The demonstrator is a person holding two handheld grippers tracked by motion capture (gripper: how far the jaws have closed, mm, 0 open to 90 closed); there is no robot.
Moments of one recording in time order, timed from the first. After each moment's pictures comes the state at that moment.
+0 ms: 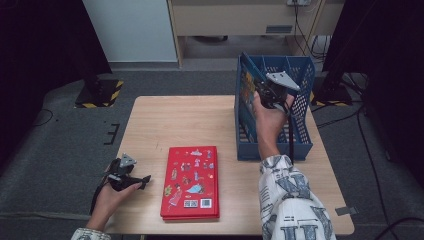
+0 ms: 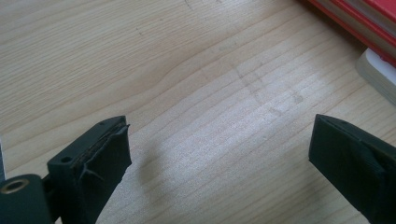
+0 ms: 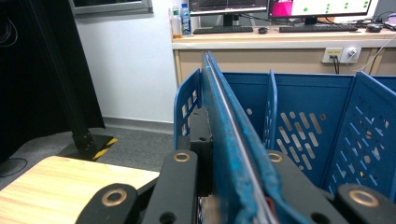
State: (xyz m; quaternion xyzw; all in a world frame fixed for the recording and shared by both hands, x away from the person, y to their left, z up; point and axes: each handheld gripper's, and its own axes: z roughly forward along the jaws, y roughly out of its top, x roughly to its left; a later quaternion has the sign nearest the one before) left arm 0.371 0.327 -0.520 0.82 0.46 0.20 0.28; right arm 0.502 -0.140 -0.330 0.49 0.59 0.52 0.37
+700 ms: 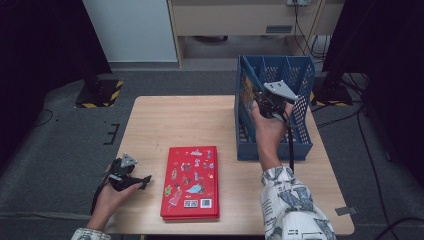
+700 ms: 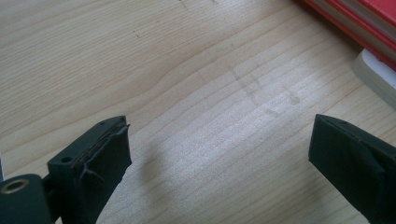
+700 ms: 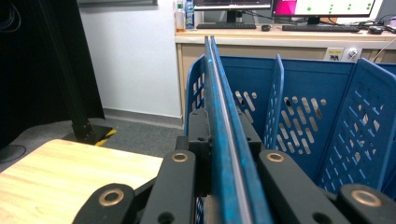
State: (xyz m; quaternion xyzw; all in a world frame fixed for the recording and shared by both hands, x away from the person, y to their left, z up) left arm 0.370 0.324 -0.519 0.82 0.46 0.20 0.28; right arm 0.479 -0.136 -0.340 0.48 0.61 0.51 0.38
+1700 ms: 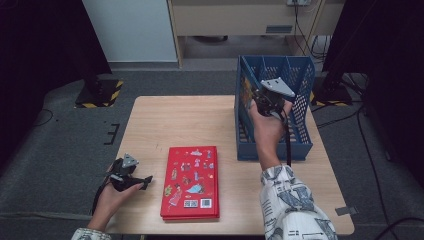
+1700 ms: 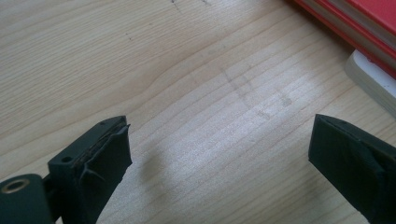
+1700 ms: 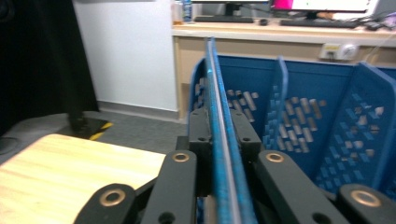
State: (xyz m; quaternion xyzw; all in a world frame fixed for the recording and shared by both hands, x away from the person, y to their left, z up) left arm 0.370 0.320 -0.519 0.82 0.45 0.20 0.28; right arm 0.479 -0.129 -0.330 0.48 0.61 0.49 0.38
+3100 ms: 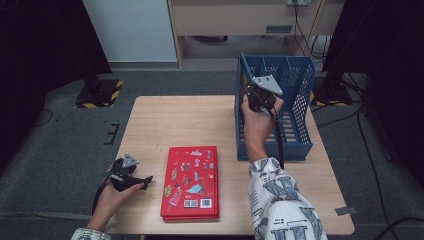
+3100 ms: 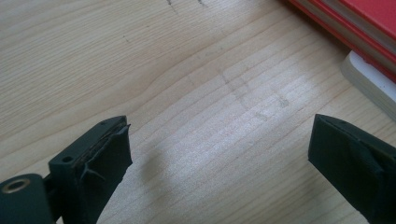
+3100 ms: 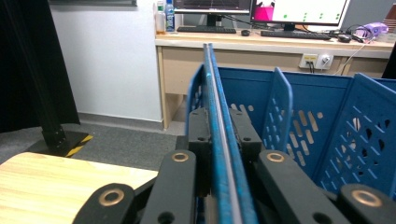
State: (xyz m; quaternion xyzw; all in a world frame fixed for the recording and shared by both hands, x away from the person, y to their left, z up) left arm 0.370 0.320 -0.519 0.82 0.45 0.20 0.28; right arm 0.495 -0.105 -0.335 0.49 0.59 0.49 0.42
